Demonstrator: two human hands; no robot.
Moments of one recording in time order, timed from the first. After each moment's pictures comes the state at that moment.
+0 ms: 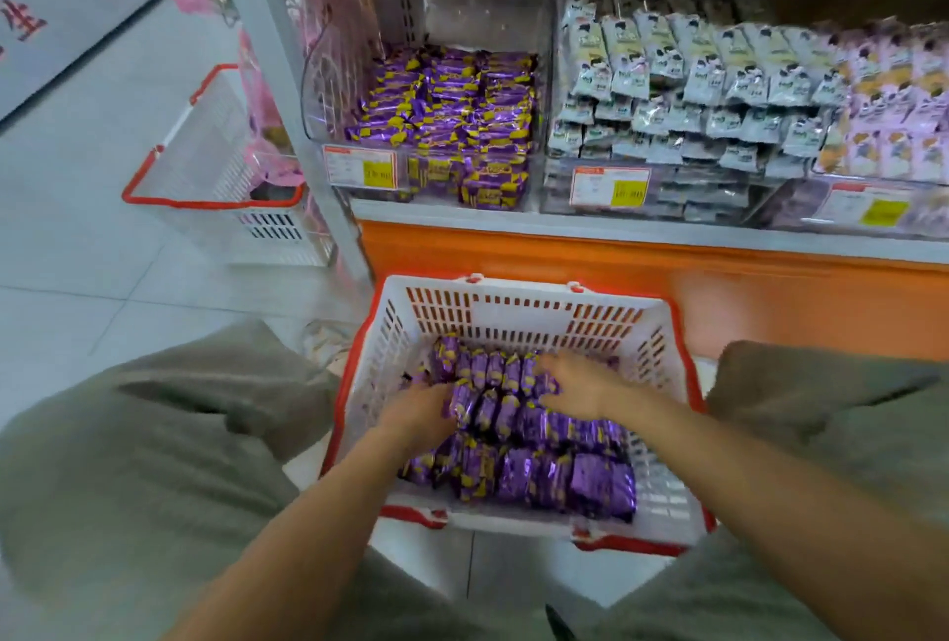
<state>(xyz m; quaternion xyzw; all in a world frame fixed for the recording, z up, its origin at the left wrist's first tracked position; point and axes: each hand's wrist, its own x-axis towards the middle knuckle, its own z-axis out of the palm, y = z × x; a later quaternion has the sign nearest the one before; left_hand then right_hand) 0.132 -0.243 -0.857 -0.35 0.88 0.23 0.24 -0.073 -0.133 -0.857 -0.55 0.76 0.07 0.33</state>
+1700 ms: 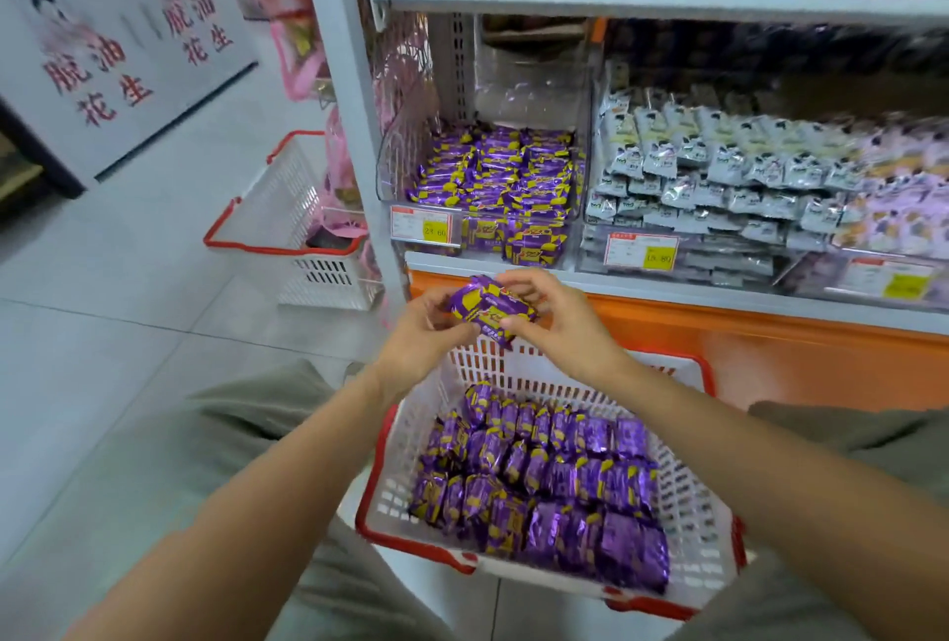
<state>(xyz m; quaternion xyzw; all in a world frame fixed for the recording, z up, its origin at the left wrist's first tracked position) 0.127 -0.304 -0.754 -0.31 0.65 0.65 -0.24 -0.037 -0.195 -0.734 -0.55 0.65 -0.46 0.25</state>
